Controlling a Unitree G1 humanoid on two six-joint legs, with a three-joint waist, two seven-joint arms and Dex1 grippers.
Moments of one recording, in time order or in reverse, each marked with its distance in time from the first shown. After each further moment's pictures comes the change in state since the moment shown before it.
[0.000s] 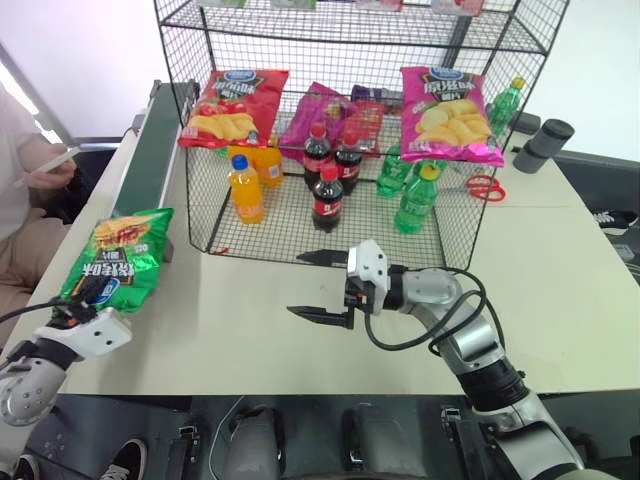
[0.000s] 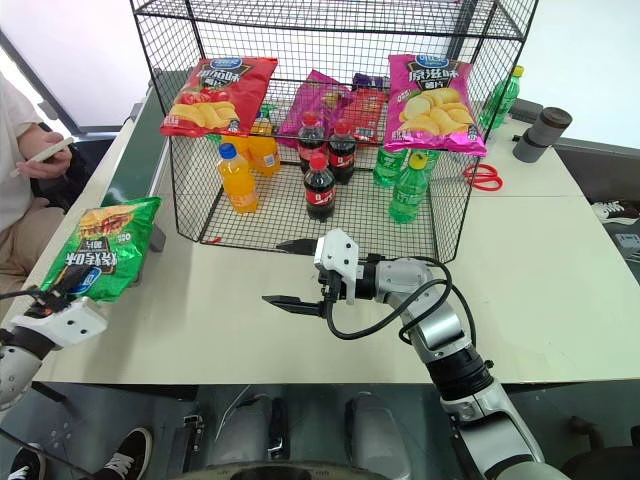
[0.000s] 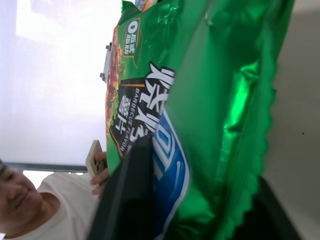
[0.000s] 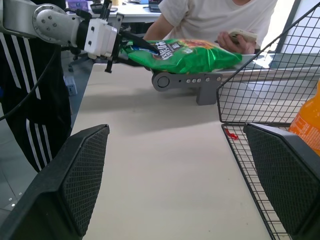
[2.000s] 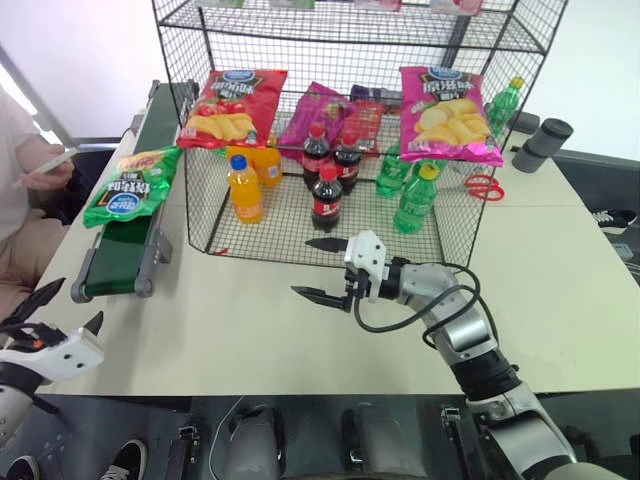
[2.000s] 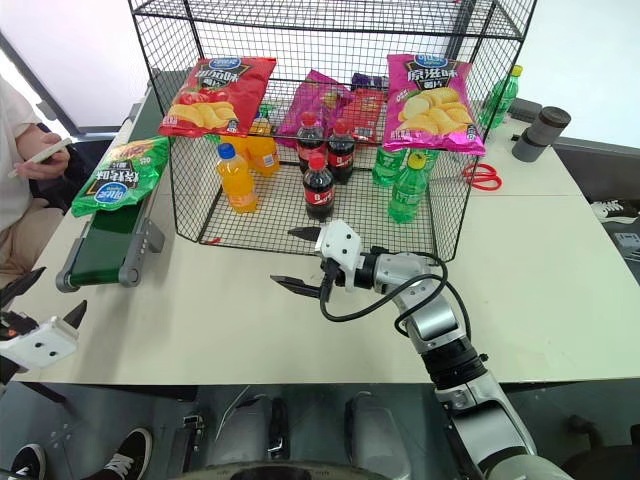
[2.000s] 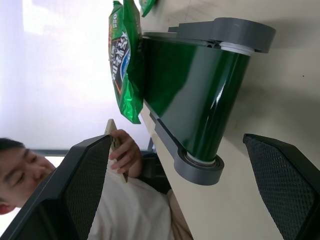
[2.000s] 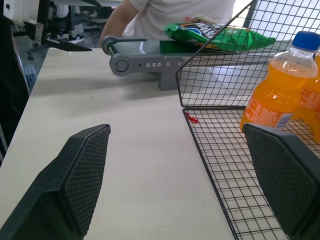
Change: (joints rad) left arm 0.163 0.000 0.153 -0.072 0.044 -0.022 0.011; right arm -0.041 0.028 -0.022 0.112 -0.083 -0.066 -0.088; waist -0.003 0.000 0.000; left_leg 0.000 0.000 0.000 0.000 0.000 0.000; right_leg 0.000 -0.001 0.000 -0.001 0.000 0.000
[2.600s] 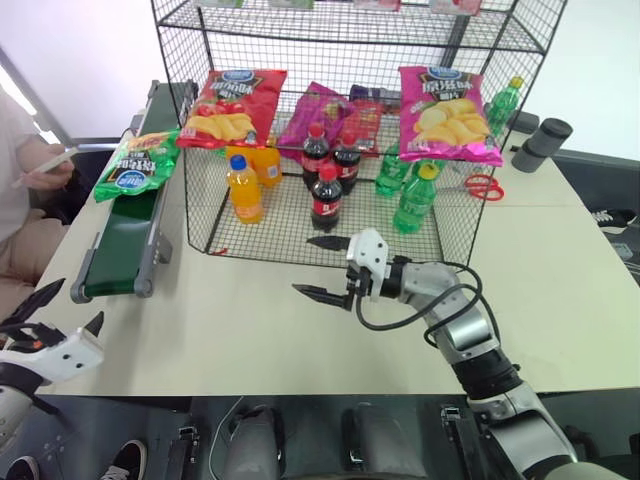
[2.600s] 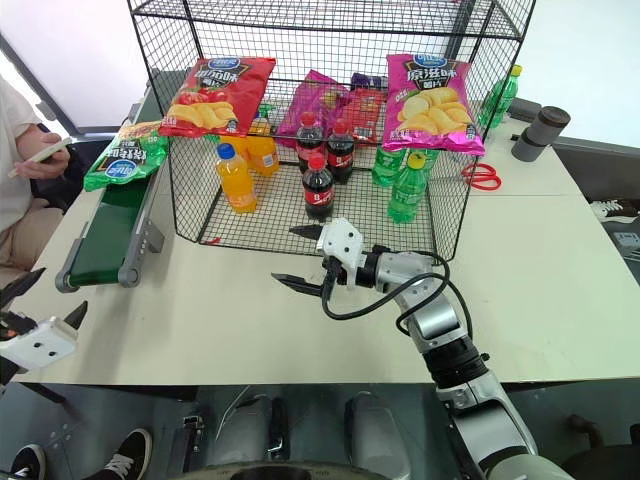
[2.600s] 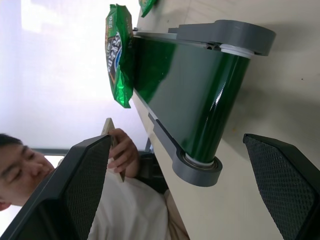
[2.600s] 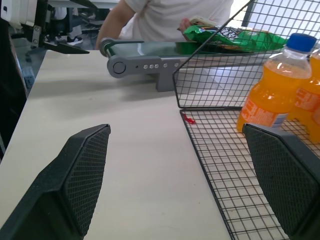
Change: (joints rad) left arm 0.012 -0.010 0.004 -0.004 -0.017 -0.006 -0.025; right arm -0.002 -0.005 -0.001 0.000 0.008 0.000 0.002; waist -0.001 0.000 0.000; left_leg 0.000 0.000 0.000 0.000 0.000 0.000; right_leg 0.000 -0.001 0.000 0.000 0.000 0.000
